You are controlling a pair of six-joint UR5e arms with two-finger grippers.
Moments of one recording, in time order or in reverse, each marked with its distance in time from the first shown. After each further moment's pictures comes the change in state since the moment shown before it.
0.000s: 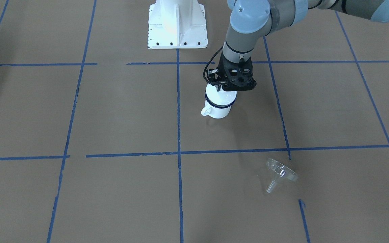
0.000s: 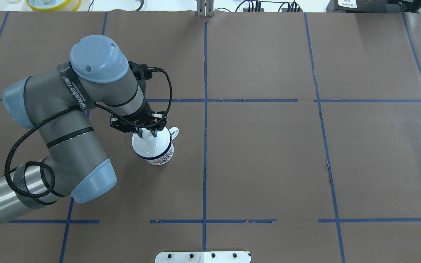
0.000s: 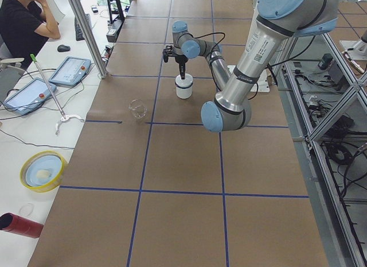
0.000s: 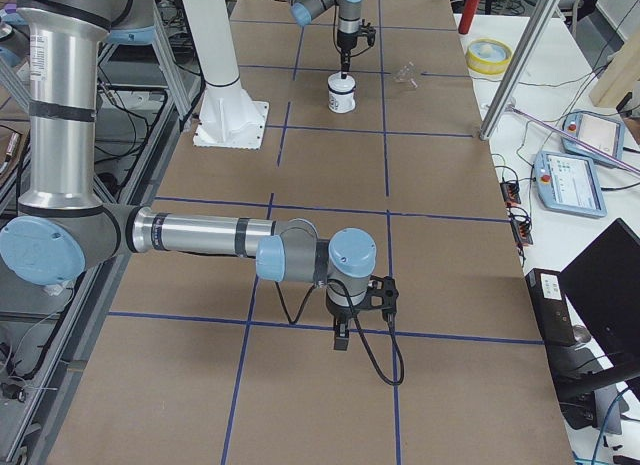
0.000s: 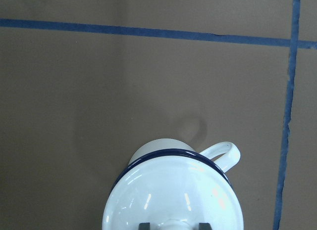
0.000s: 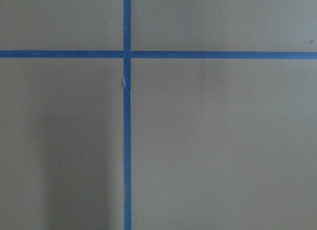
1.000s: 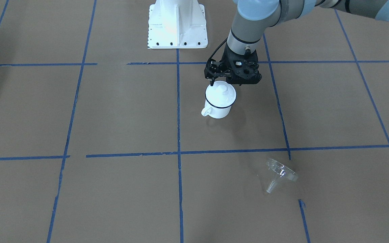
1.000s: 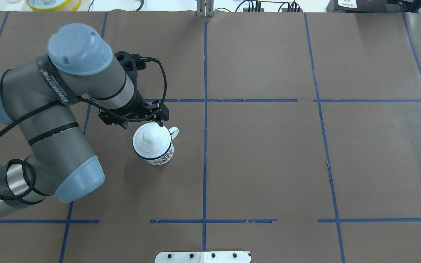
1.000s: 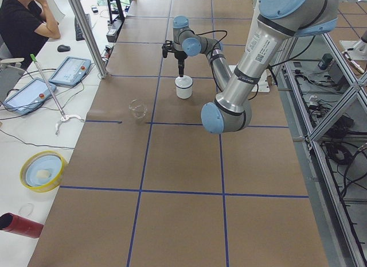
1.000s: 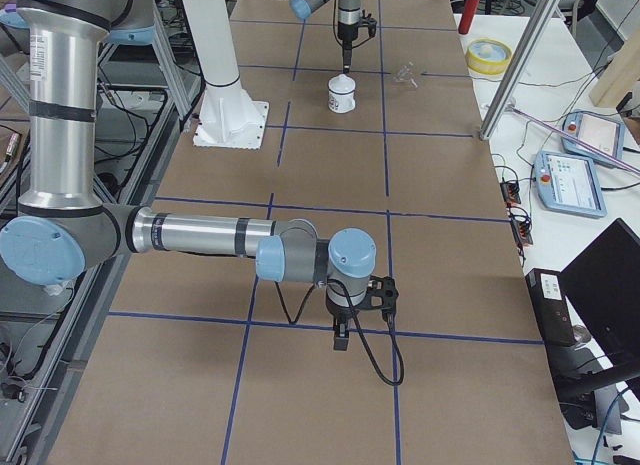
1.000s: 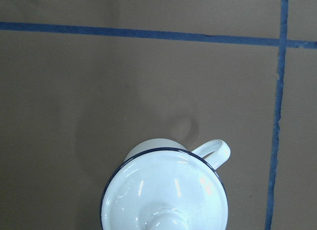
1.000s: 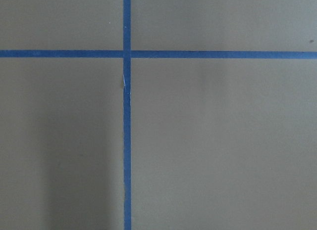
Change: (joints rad) left arm -0.047 0.024 -0.084 -0.006 0.004 0.024; right arm 0.000 -0.001 0.000 0.000 0.000 0.000
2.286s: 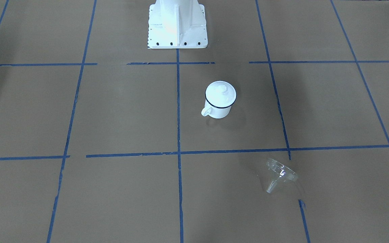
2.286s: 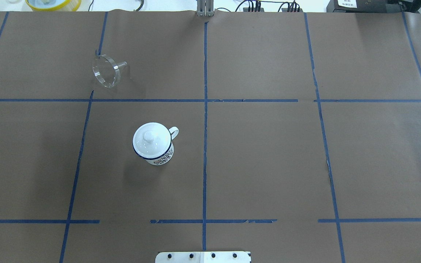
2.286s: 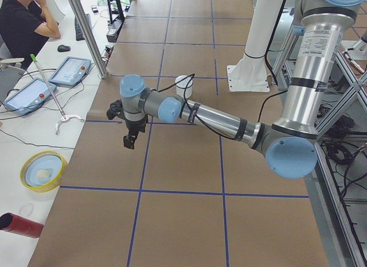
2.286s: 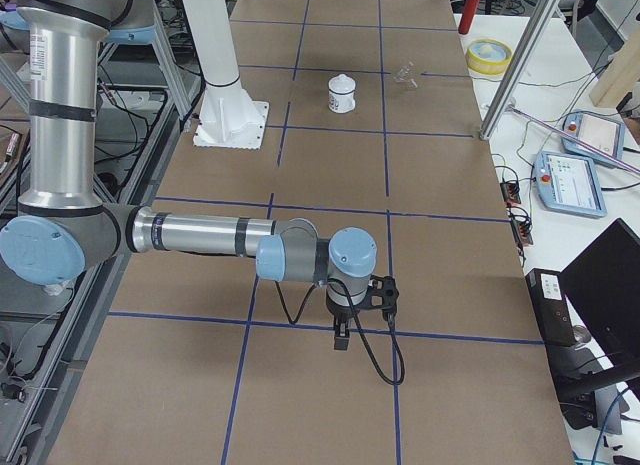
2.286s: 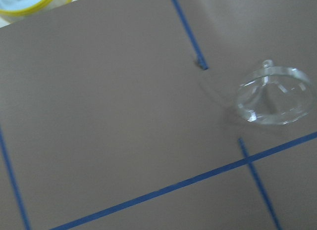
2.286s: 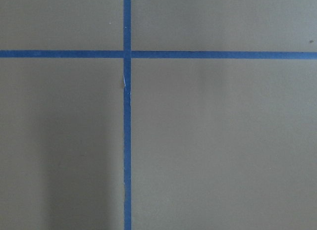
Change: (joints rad) left arm -0.777 0.476 0.264 -0.215 -0.251 1.187; right arm 0.000 0.000 0.000 0.000 0.000 0.000
